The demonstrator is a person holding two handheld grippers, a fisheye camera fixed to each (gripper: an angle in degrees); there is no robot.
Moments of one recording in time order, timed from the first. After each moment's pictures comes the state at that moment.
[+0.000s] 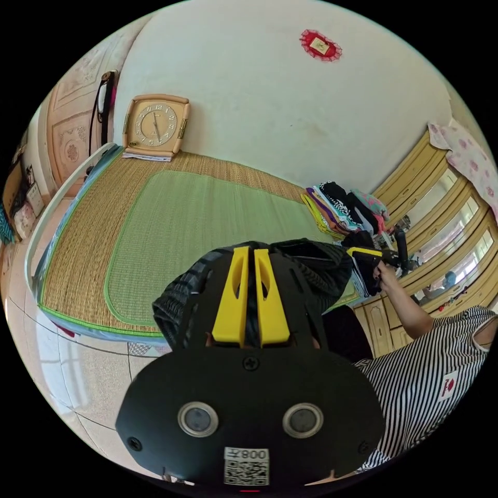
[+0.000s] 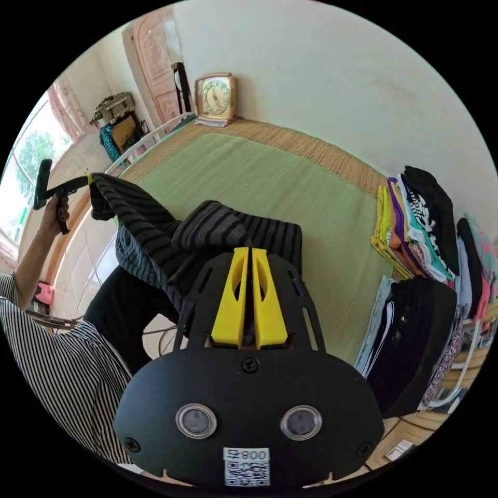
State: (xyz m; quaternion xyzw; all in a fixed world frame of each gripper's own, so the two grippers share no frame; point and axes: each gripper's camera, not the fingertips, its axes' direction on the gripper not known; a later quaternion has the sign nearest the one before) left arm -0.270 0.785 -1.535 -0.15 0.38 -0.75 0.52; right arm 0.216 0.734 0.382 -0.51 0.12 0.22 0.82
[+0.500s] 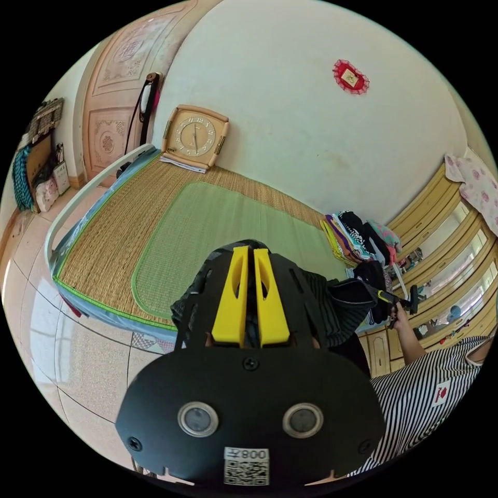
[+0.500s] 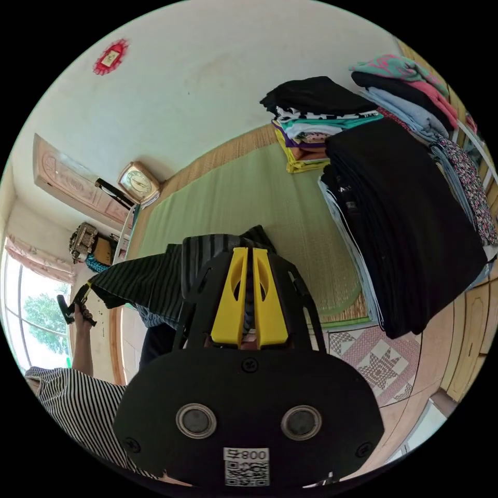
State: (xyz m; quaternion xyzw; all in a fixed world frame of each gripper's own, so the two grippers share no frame) left arm -0.257 0.848 -1.558 -0.18 0.31 -0.79 0.49; right arm 0.259 0.793 0.204 -0.37 0.24 0.50 0.74
